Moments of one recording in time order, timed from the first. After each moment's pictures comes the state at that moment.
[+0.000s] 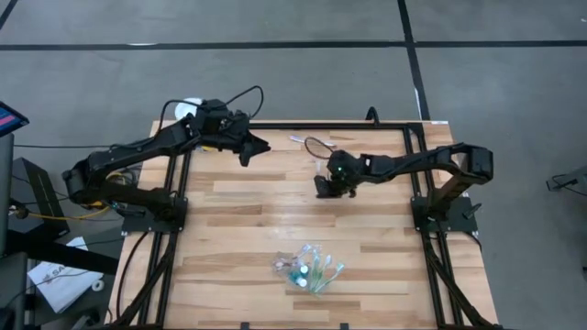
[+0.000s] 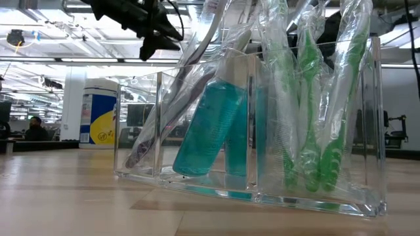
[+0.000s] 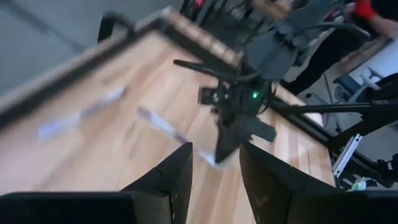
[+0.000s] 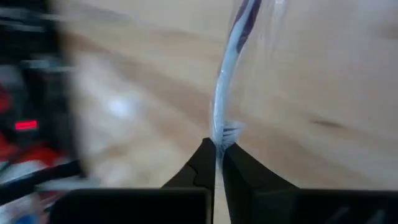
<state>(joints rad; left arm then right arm) 0.51 1.19 1.00 -0.27 0.35 -0.33 -0.25 1.60 0.78 -0.04 -0.32 1.23</state>
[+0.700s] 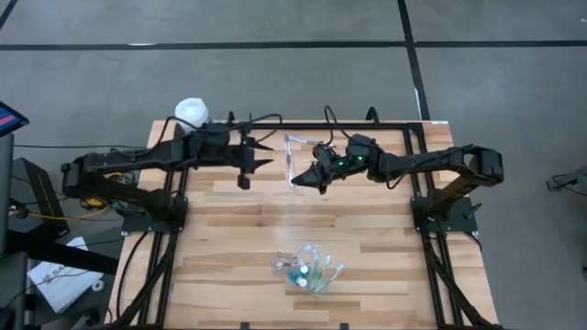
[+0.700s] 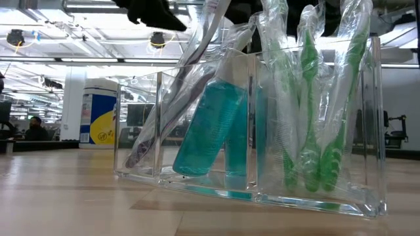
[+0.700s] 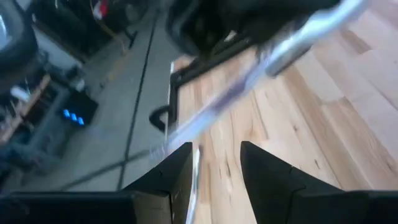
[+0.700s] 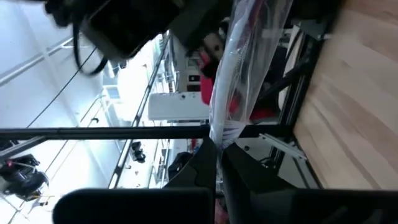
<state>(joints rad) 0.23 1.14 1.00 -0.24 -0.06 0.65 -0.19 1.52 0.88 0.67 -0.51 1.60</state>
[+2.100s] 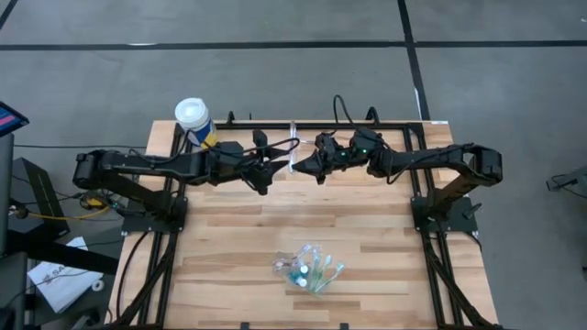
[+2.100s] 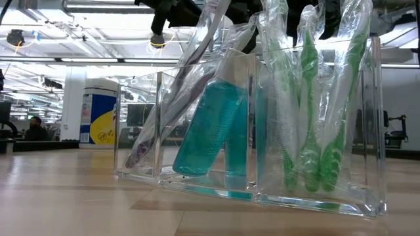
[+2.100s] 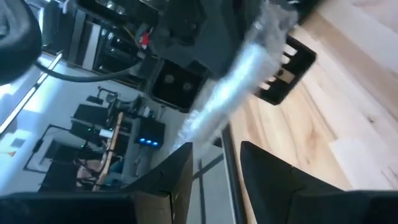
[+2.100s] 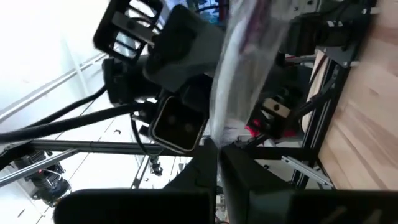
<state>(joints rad) 0.05 1.28 1.00 0.04 -0.36 0.99 -0.25 1.53 0.89 0.79 -0.50 1.66</state>
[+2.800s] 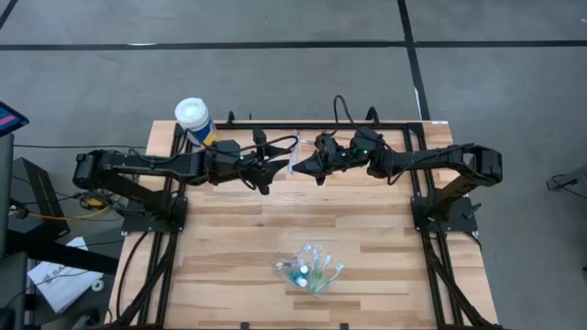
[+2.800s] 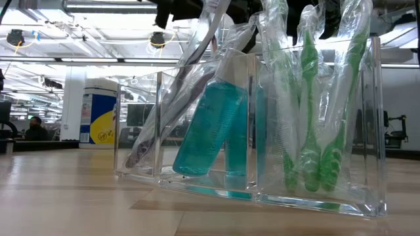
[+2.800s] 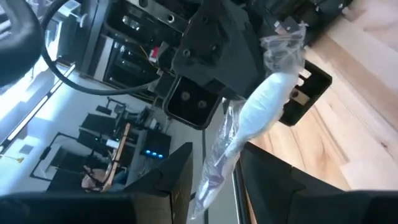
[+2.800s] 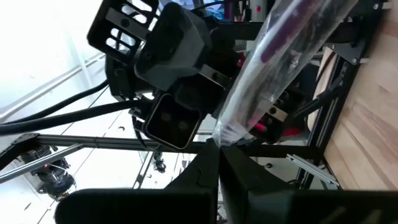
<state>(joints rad) 0.05 1.28 1.00 0.11 -0.32 0.99 -0.24 1.53 0.89 0.81 -0.50 1.66</state>
